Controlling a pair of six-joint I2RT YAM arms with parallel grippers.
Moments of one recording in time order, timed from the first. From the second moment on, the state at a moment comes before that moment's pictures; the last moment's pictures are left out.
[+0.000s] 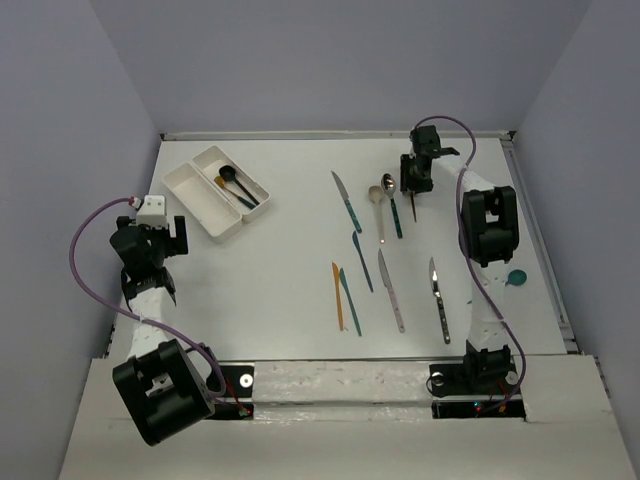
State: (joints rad) left arm 0.47 1.03 0.48 0.23 0.26 0.30; right arm 0.16 2.29 1.87 -0.56 0.08 0.17
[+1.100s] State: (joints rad) left arm 0.47 1.03 0.50 0.17 0.30 0.30; right arm 0.16 2.00 1.42 -0.26 0.12 0.14
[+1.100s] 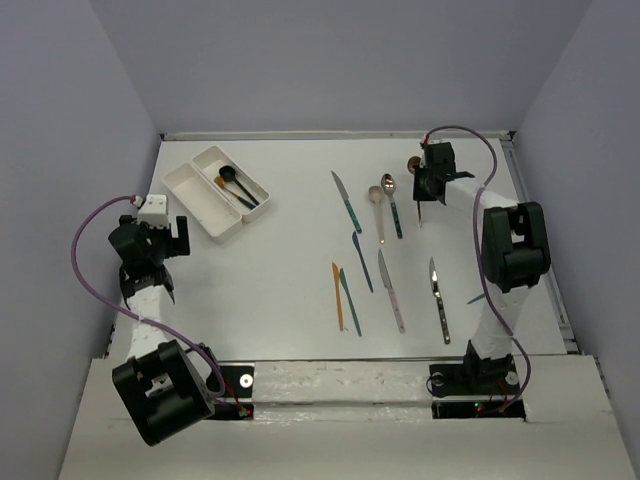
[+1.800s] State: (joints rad) left arm -0.03 1.05 1.07 -0.18 0.51 0.20; right arm 0.59 1.60 1.17 0.37 0.10 0.19
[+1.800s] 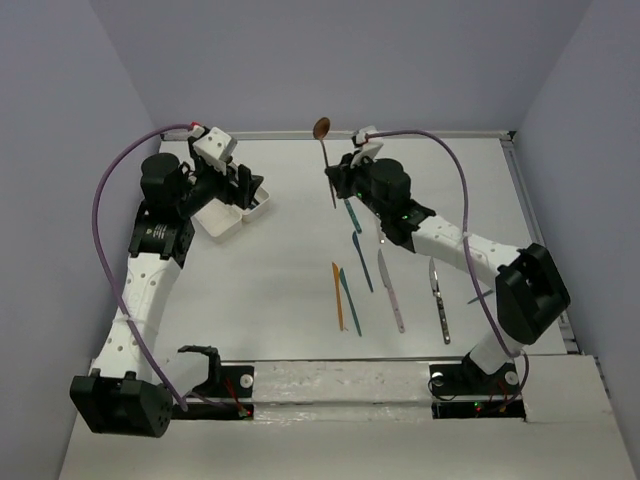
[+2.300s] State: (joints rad) left arm -0.17 1.14 1.13 -0.17 0.47 0.04; right arm 0.89 1.85 1.44 0.48 0.12 0.26
